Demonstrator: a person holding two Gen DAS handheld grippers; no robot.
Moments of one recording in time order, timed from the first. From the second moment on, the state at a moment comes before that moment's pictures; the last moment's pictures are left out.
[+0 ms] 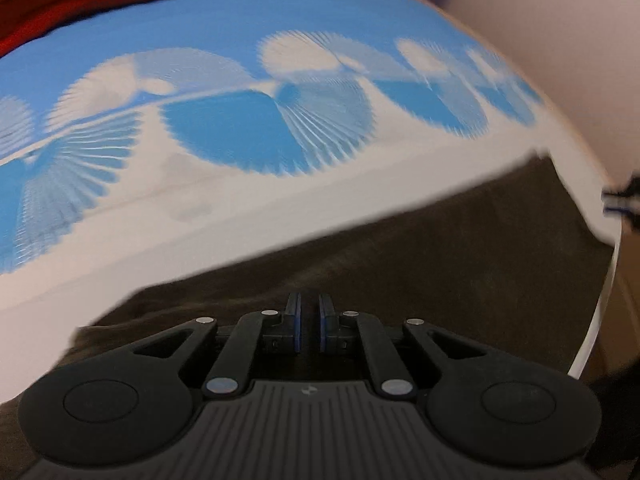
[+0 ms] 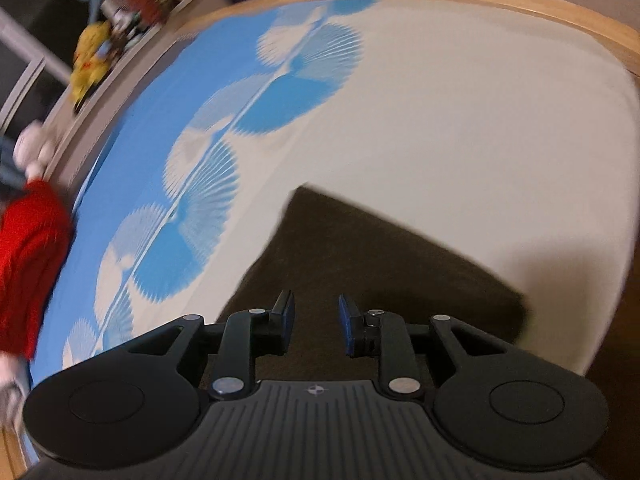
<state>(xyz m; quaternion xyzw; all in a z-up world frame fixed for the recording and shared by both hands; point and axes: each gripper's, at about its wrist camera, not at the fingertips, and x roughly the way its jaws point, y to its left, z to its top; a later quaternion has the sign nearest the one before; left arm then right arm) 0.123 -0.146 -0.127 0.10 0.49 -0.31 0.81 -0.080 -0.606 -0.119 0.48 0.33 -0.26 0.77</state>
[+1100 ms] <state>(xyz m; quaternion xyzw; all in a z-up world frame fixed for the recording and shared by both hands) 0.033 -0.027 -0.016 0.02 0.38 -0.15 0.91 -0.123 -0.634 -0.191 0.53 0.35 -0.34 0.69</state>
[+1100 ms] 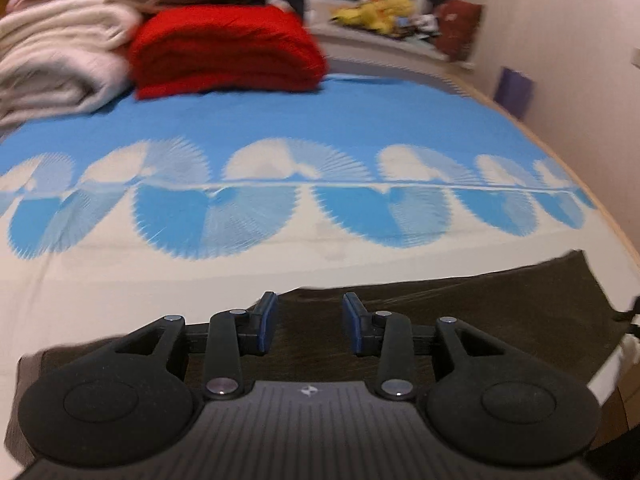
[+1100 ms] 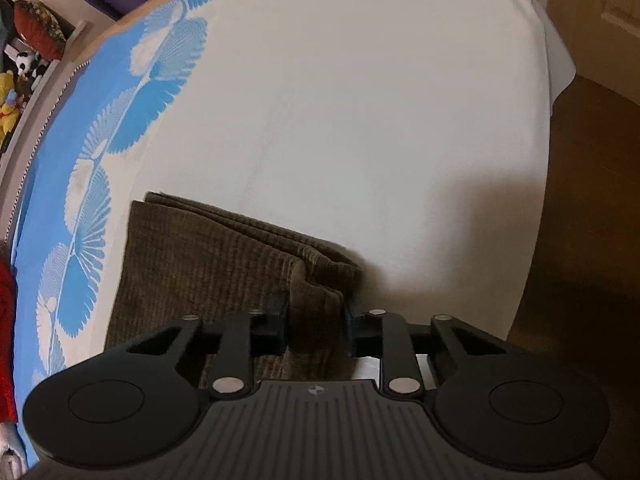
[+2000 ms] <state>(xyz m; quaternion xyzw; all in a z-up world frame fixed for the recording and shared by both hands) -0.003 0.116 -0.024 -0.02 0.41 -0.05 0.91 -0.054 -0.155 -0.119 -0.02 0.38 0.15 0.91</state>
